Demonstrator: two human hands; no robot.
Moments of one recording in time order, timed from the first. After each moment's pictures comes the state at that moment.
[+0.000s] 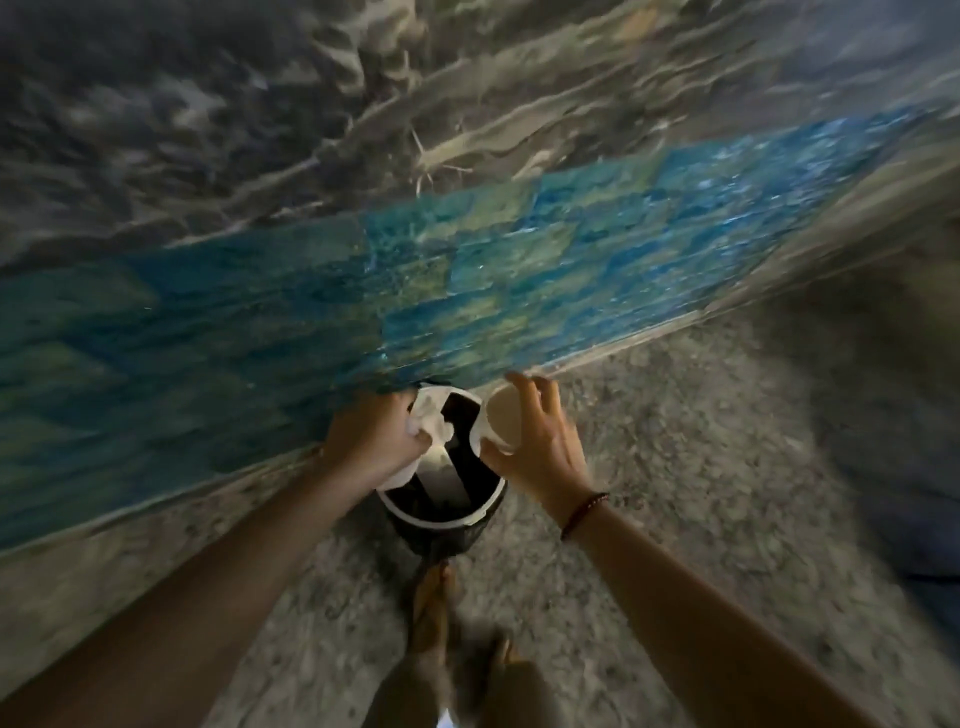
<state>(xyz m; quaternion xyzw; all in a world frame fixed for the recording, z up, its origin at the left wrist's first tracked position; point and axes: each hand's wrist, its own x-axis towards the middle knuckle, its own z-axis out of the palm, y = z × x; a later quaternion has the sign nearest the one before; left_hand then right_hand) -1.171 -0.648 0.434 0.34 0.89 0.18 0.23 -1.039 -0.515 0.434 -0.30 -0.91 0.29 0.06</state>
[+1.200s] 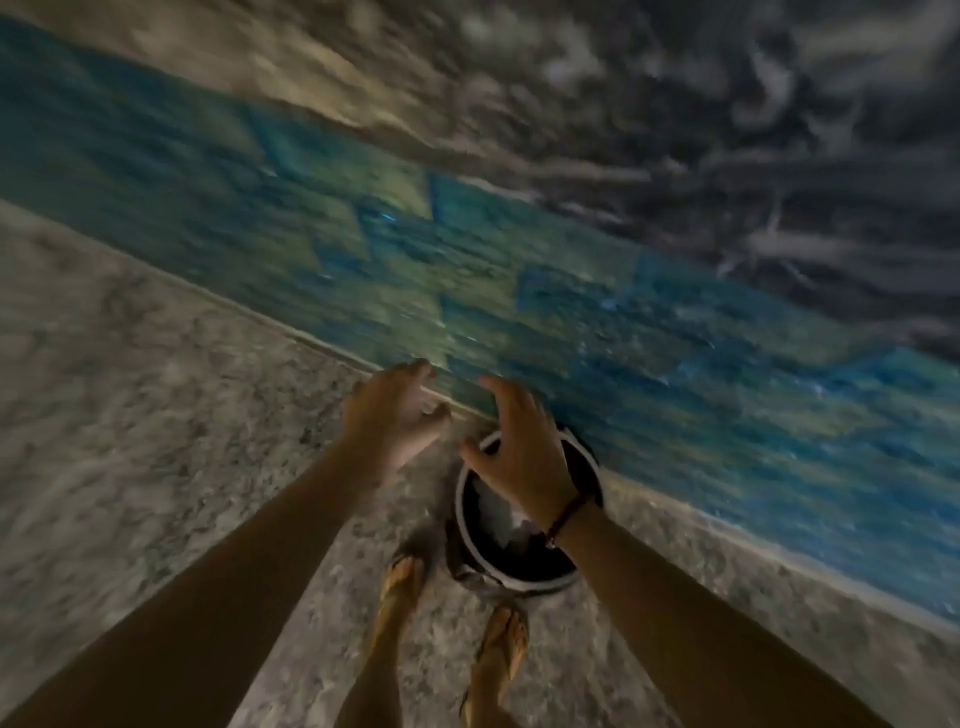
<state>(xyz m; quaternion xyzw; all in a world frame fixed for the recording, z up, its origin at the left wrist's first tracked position) -1.178 -0.706 0.426 -0.06 0.96 0.25 0.11 -1.166 -0.554 0.389 0.14 -0.92 0.36 -0.06</state>
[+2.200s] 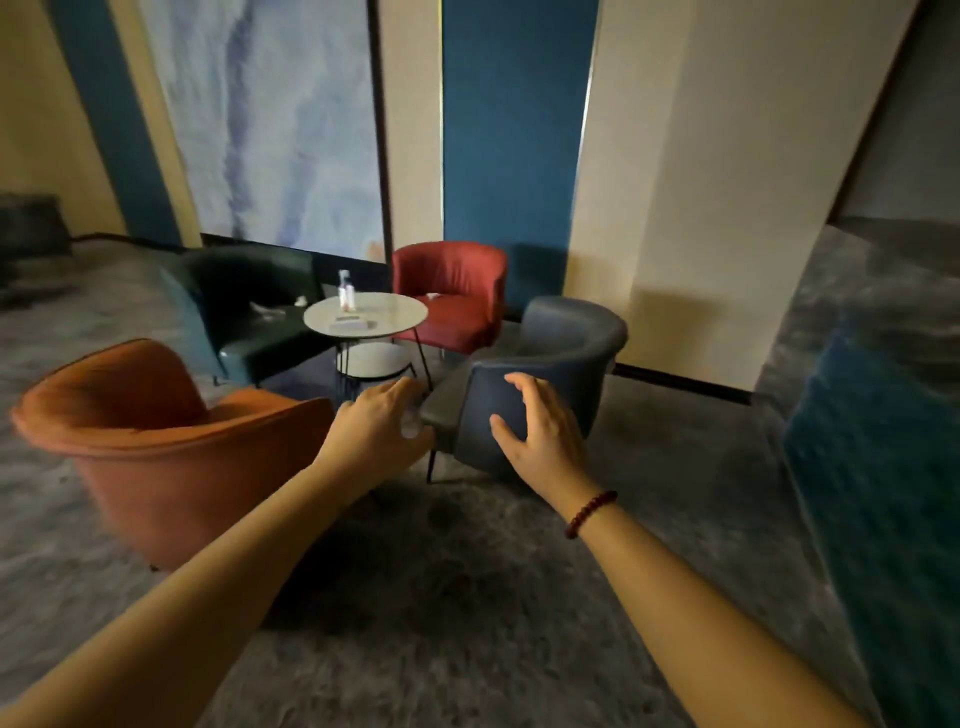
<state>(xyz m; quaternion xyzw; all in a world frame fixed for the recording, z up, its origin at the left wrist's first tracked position) -0.594 -1.367 0.795 -0.64 0.71 0.02 -0.28 -0.787 -1.415 0.761 0.79 -0.43 0.44 -0.05</state>
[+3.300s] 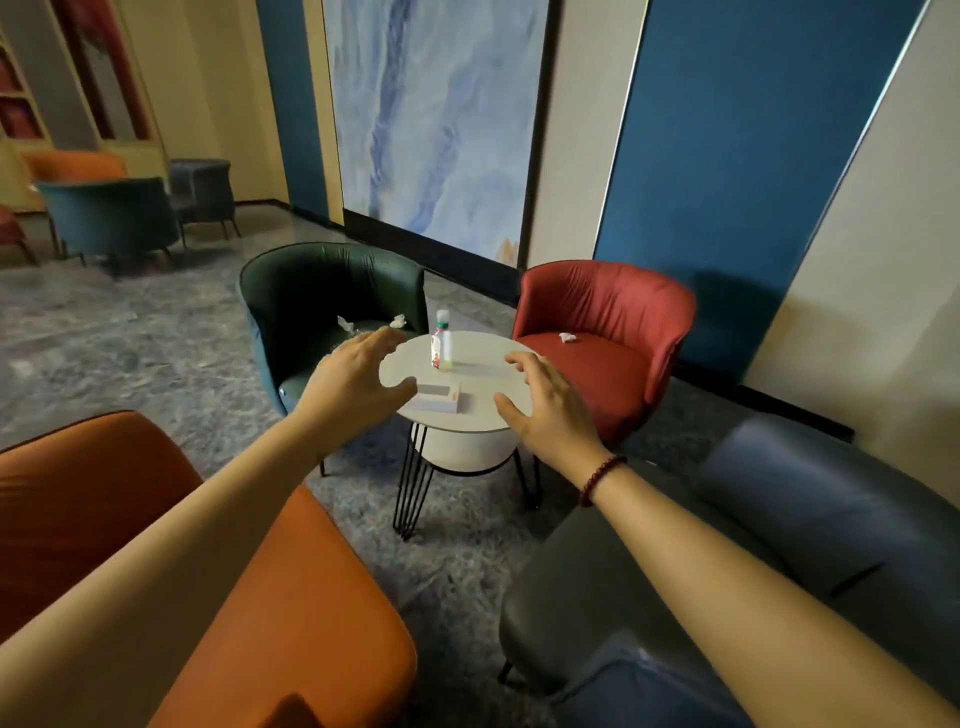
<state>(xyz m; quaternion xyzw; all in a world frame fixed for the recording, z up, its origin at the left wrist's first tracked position) -0.255 -2.099 0.806 -0.75 0.58 -0.04 -0.32 -0.448 -2.210 0.775 0.88 -0.32 0.33 -0.13</state>
